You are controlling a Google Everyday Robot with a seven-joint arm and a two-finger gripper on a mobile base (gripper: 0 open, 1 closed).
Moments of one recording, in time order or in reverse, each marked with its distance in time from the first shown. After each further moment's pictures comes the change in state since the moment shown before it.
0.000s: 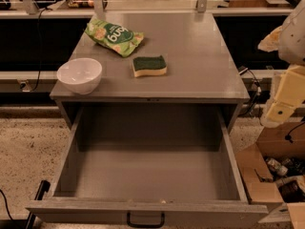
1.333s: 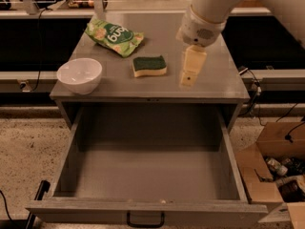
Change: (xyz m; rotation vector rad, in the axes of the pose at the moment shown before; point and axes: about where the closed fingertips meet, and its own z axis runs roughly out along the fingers) arm -0.147 -0.090 0.112 -0.086 -0.110 -0.198
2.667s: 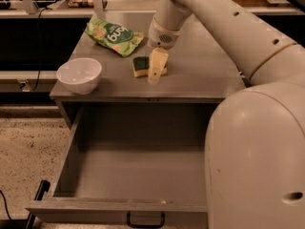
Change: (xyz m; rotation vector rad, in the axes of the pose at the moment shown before) arm -0.059 -0.080 0.109 -0.101 -0.073 -0.028
